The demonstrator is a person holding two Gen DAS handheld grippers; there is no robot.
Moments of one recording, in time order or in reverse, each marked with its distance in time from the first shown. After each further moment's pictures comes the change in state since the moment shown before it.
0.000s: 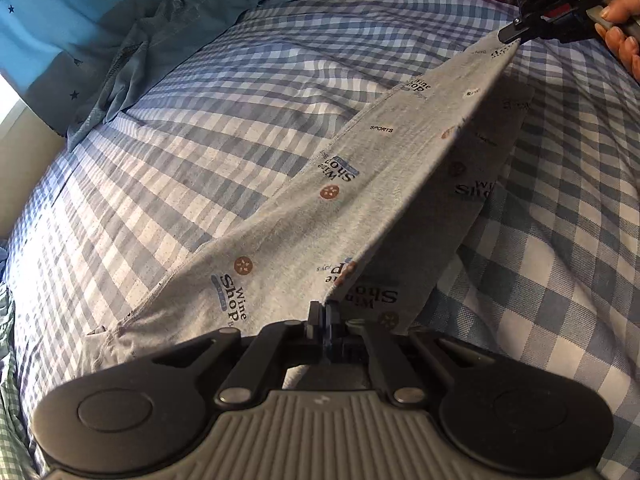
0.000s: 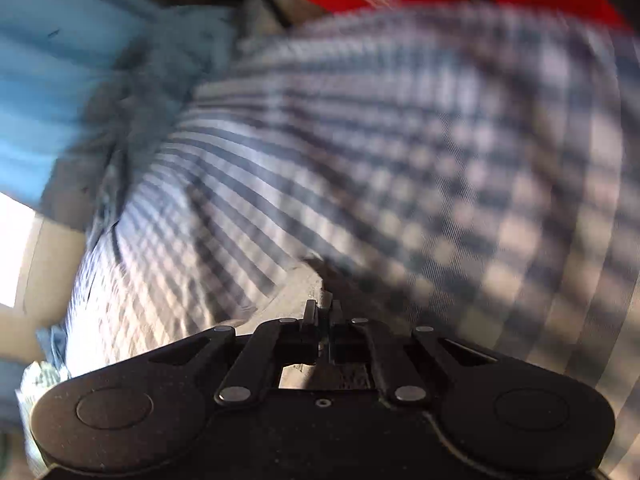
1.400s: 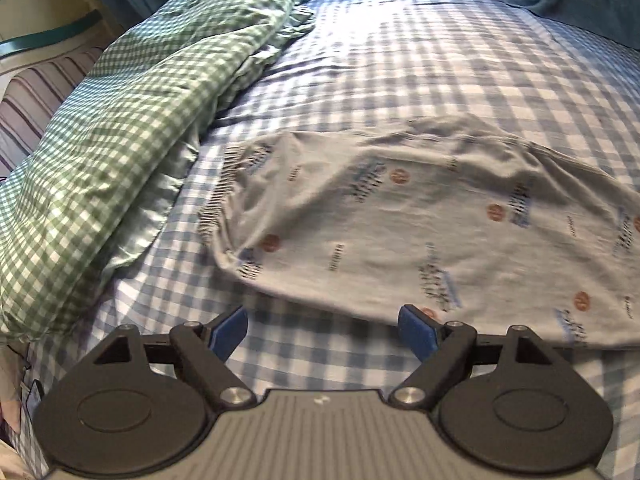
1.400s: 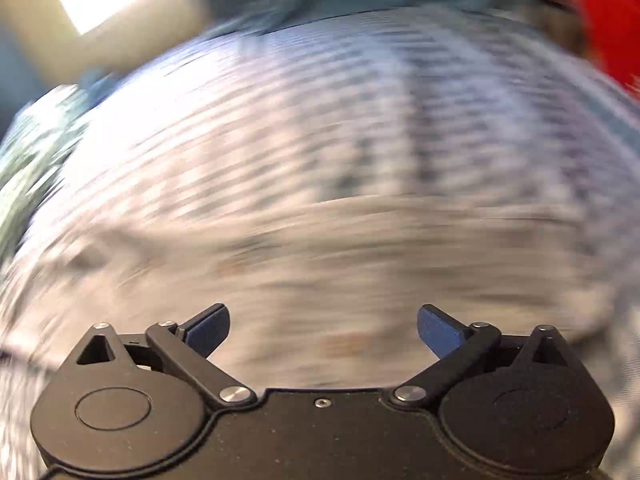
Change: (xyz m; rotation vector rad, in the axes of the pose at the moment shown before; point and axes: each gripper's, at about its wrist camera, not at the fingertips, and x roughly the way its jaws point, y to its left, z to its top) left arm -0.070 0.194 -0.204 -0.959 0.246 0.462; right arm 0.025 0.164 -0.144 -0.711 0.257 0.146
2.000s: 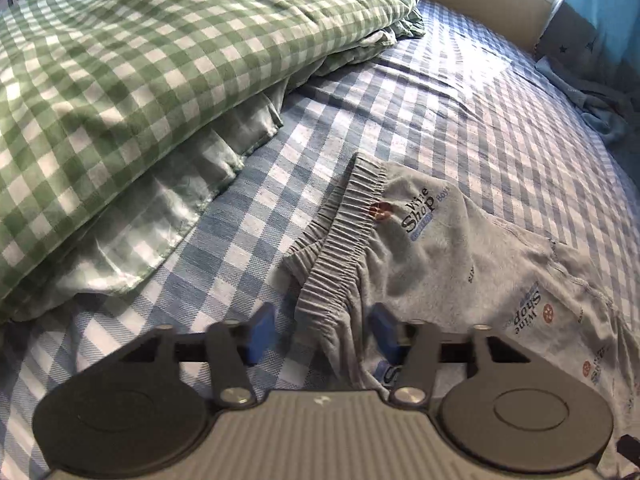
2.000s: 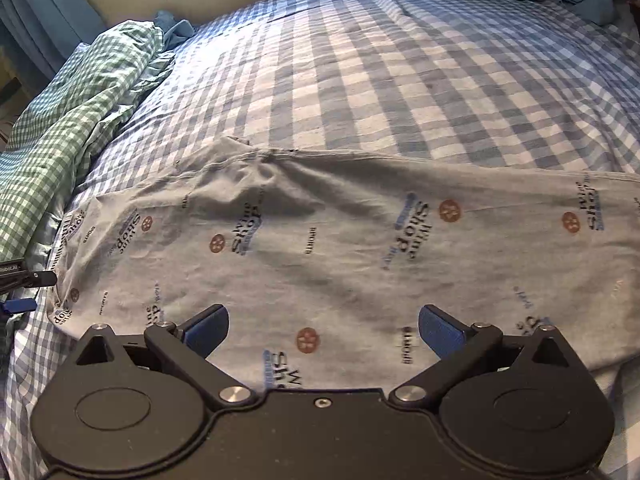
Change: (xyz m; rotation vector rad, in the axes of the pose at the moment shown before) left arm 0.141 0.167 0.039 -0.366 0.051 -0.335; right arm 0.076 0.202 -0.003 -0.001 0.042 -0.018
